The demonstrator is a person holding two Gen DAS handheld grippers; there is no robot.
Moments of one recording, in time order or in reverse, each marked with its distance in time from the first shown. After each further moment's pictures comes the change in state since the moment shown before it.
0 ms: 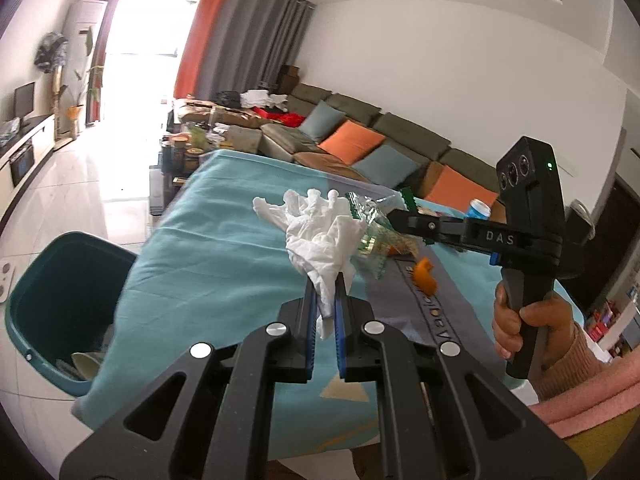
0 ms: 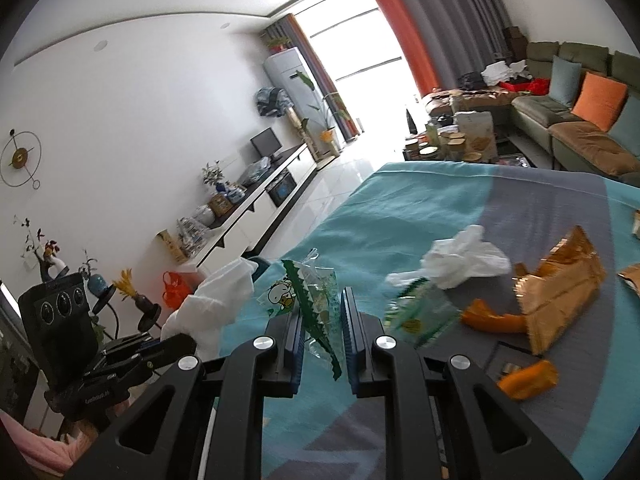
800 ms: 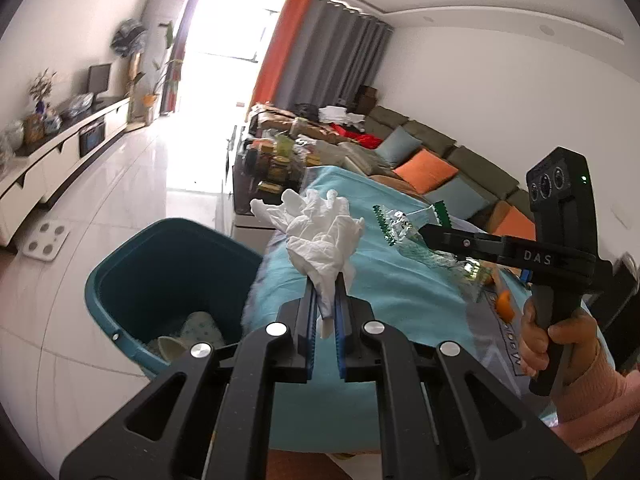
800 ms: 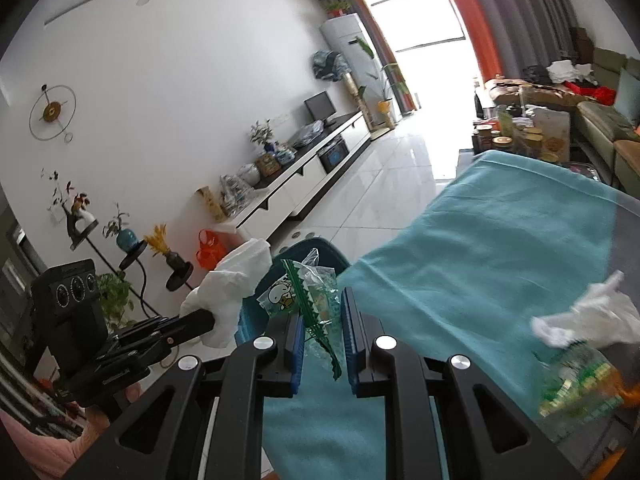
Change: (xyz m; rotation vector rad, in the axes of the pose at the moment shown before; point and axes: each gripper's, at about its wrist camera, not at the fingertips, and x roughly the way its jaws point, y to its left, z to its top) left arm -0.098 0.060 -0.017 -0.165 -0.071 0.240; right arm 0.088 0.076 0.023 -0.134 0.135 0.152
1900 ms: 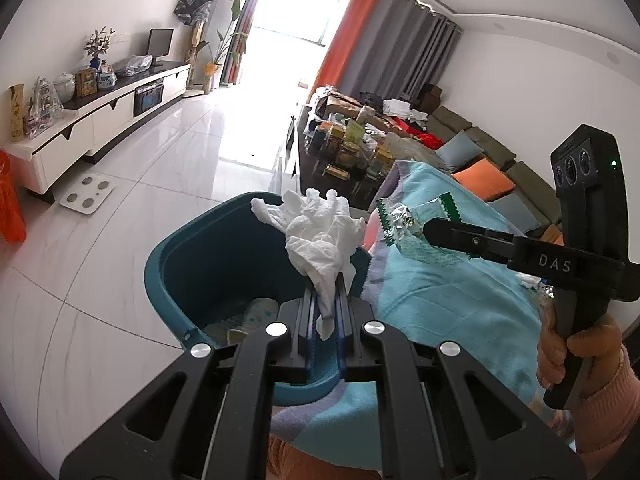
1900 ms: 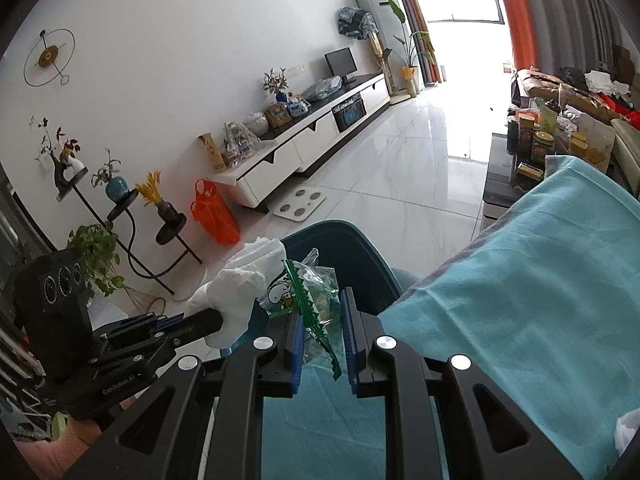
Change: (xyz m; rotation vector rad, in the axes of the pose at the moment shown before) left arm 0.021 0.082 0.009 -0.153 0.057 0.177; right arm 0.111 0.042 0.027 -0.116 0.173 -0.015
